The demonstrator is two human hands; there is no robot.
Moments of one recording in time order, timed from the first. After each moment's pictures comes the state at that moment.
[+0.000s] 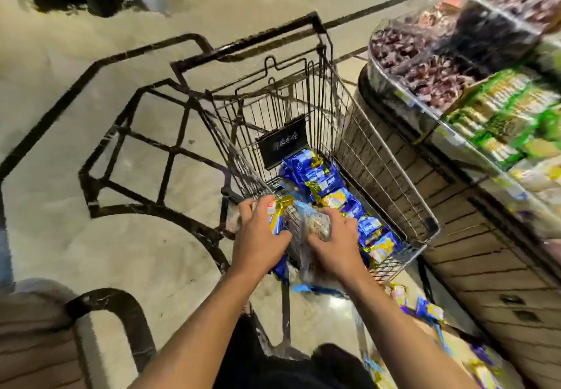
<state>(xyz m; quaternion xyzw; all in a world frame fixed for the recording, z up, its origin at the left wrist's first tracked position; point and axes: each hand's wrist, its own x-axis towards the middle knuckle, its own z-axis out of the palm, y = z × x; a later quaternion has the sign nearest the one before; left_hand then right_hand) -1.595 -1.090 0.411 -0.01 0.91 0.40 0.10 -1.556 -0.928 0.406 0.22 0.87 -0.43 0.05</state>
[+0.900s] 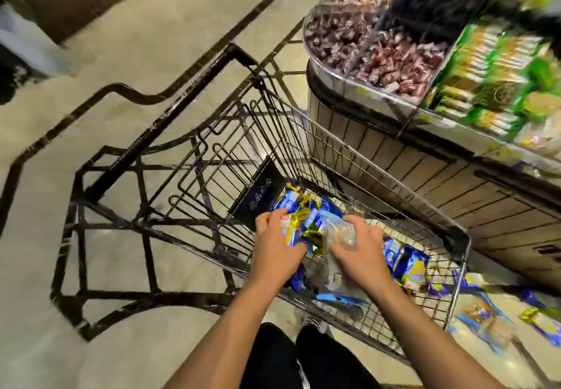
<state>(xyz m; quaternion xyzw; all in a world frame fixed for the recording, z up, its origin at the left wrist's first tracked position) -1.820 -1.005 0.388 0.13 0.90 0.34 0.25 -1.717 -0.863 0.371 0.40 0.79 -0.47 -0.01</state>
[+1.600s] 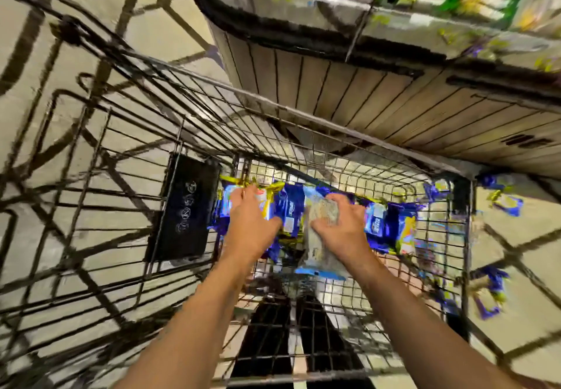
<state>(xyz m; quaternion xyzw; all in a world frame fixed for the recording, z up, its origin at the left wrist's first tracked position) -1.910 -0.883 0.224 0.23 0.86 0.24 0.38 -1.758 -0.790 0.216 0.60 0.64 -0.48 0.02</state>
